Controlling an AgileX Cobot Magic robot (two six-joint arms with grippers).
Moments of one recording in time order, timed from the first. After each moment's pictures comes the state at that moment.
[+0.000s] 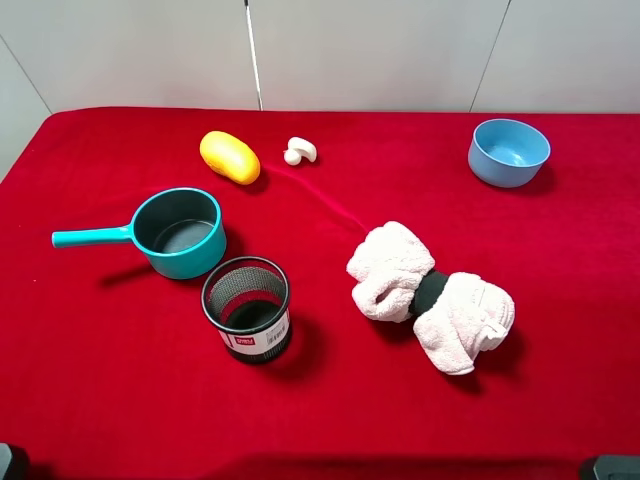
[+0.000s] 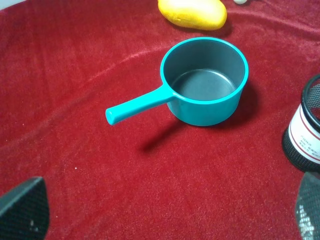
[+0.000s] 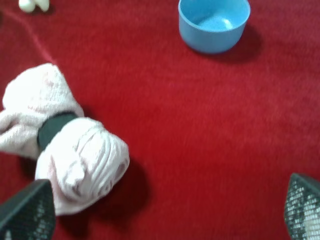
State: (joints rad) left arm -0.08 0.00 -0.50 -0.13 1.08 0.24; right arm 0.13 -0.01 -0.55 0.07 1.19 -0.04
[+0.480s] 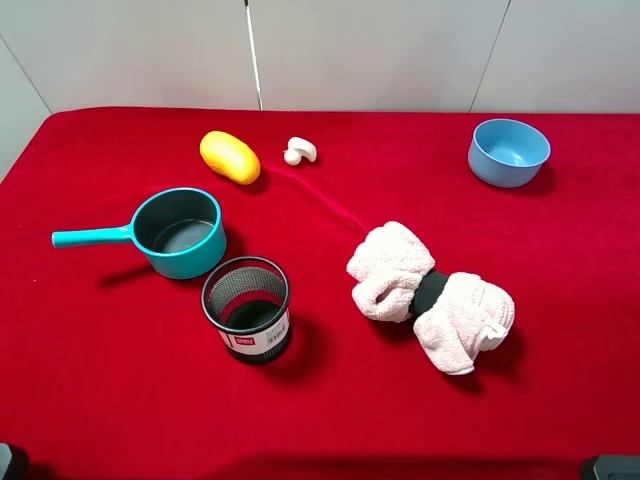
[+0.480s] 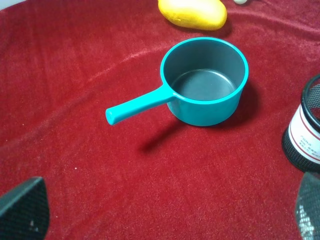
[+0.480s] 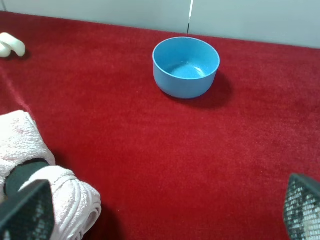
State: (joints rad) left arm -0.08 0.00 -0.50 -0.13 1.08 0.24; right arm 0.13 -0.01 -0.50 0.00 1.03 -0.04
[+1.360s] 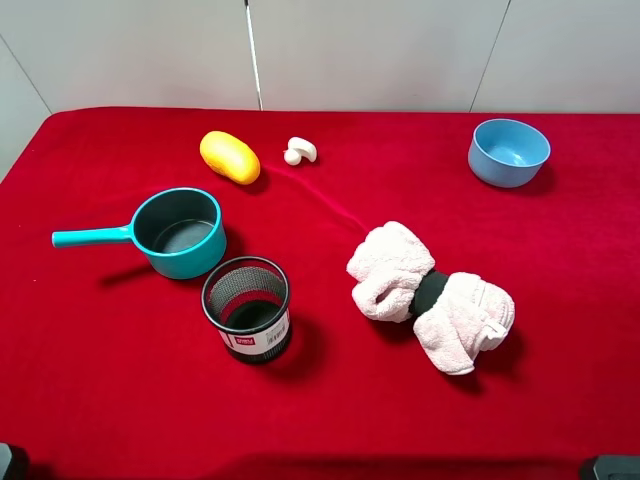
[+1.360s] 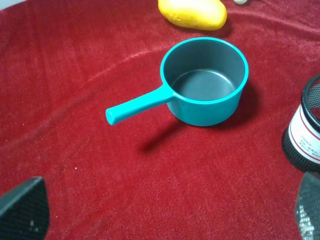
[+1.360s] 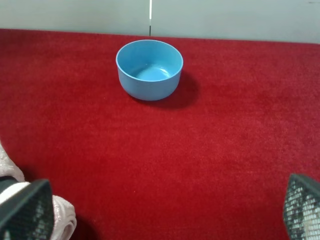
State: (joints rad) left arm -0.08 0.00 -0.50 -0.13 1.08 0.24; right arm 0.01 -0.01 -0.50 0.00 1.02 -0.04
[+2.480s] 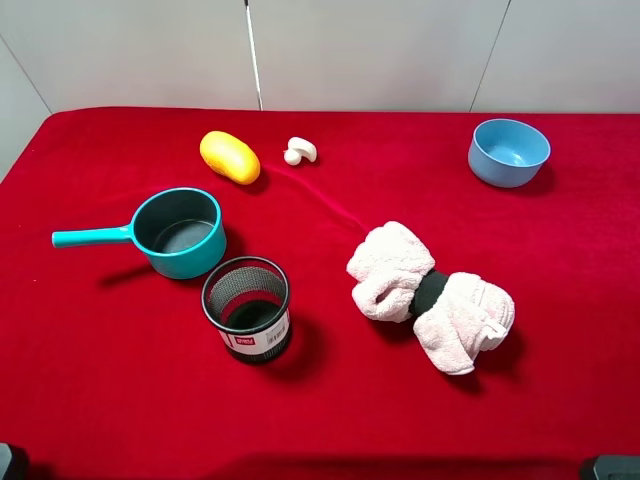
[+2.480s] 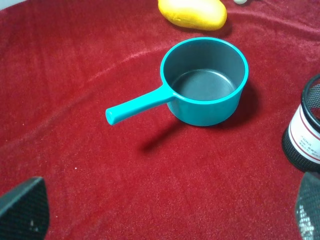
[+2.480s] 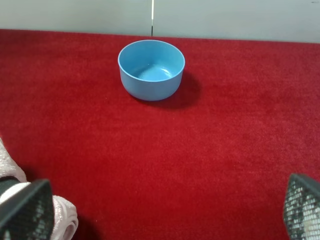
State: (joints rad) left arm -0.08 0.00 -0.50 -0.13 1.08 0.24; right arm 0.01 -0.01 -0.50 0.00 1.02 -0.03
